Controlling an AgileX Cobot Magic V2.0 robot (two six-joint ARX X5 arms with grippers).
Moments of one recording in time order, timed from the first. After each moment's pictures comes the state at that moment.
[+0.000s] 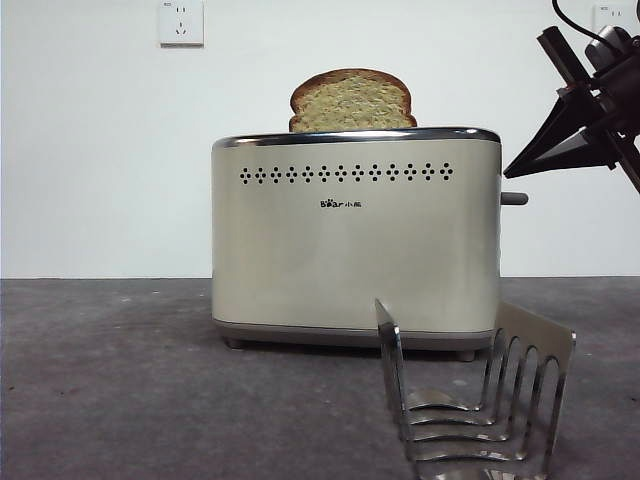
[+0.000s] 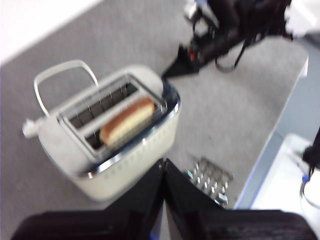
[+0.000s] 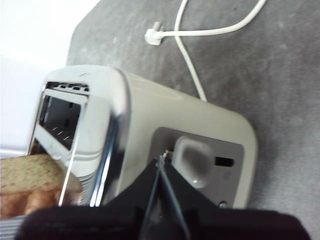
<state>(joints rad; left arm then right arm) -0.69 1.35 2.02 -1.32 0.18 0.10 -0.02 1.51 1.01 -0.24 -0.81 0.44</state>
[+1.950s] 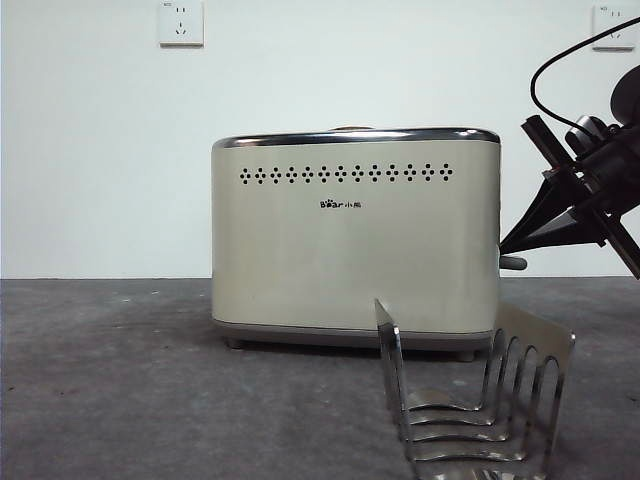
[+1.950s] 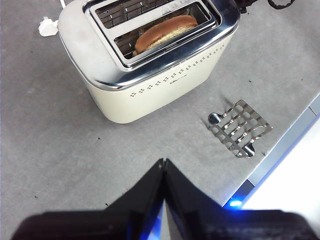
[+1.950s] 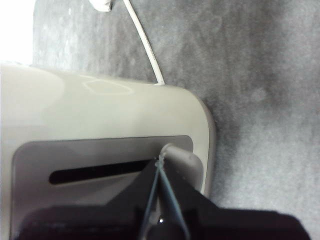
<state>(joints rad) -0.58 1.25 1.70 -1.32 0.12 0.05 -0.02 1.75 1.05 -0.30 -0.80 0.35</state>
